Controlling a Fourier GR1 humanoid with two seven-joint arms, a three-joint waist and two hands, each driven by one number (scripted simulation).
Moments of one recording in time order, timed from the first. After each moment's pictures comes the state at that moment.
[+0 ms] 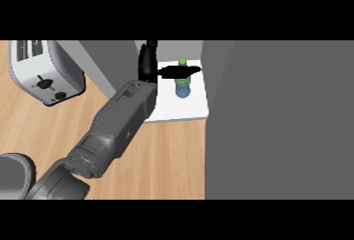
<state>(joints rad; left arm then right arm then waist) -1.17 0.00 -0.14 -0.21 0.43 0.49 -0.61 0.77 -0.34 -0.43 -2.32 -0.86 0.60 -0.10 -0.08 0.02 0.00</state>
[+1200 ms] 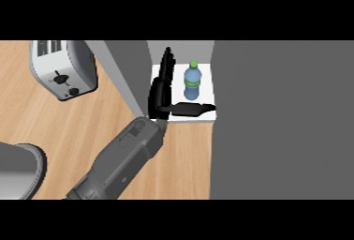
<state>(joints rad) -0.78 0.00 -0.49 -0.77 0.66 0.51 -0.60 0.73 -0.33 -0.44 -2.33 -0.87 0.54 -0.02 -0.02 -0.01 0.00</state>
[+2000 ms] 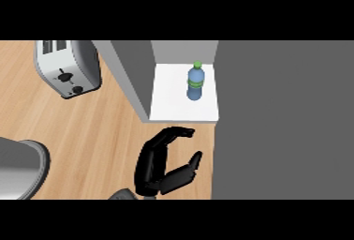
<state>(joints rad) -0.24 0.12 -0.77 -1.42 0.58 0.57 -0.56 0.72 -0.34 -0.44 -2.34 -0.88 0.57 0.01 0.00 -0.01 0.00</state>
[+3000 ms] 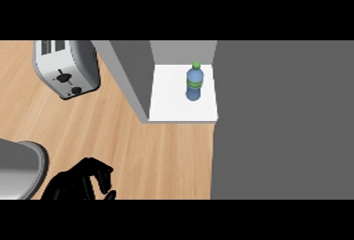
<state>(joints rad) 0.13 0.61 -0.62 -1.83 0.67 0.36 -0.60 0.77 -0.37 -0.27 -2.36 -0.87 0.82 0.04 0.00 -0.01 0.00</state>
